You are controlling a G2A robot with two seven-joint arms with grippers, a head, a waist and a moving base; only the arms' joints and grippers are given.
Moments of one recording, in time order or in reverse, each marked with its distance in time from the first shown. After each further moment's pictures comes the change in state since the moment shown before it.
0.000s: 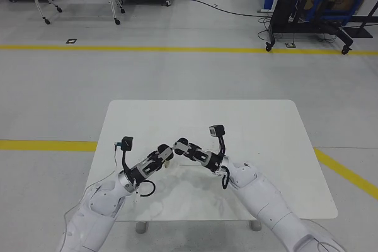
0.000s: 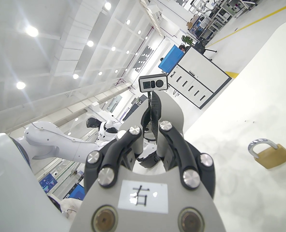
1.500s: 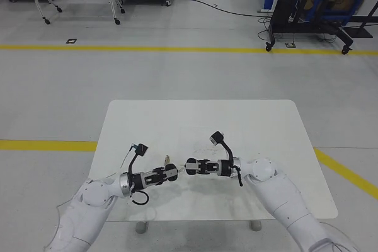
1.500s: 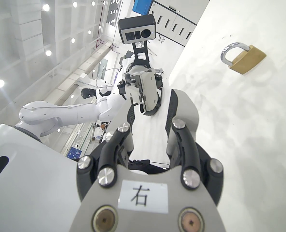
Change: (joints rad) left arm -0.063 0.042 0.016 0.057 -0.291 0.147 -0.597; right arm -0.034 0.102 0.118 -0.089 0.048 0.321 0.522
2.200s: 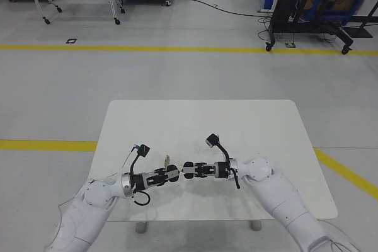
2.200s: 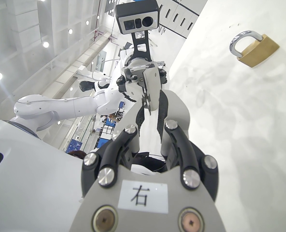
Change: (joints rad) left arm -0.008 0.009 0.025 -0.002 0.034 -0.001 0.027; right arm 0.021 0.002 -0.046 0.012 -0.007 -0.015 0.003
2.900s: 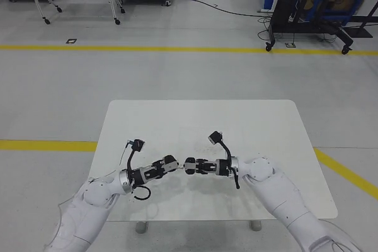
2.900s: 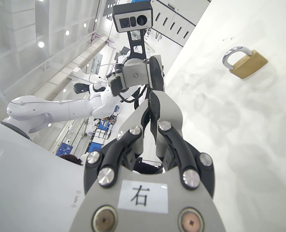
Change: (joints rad) left arm -0.004 0.000 -0.007 -0.001 -0.031 -0.056 0.147; right arm -0.006 0.015 0.022 -0.016 -0.053 -0.058 -0.108
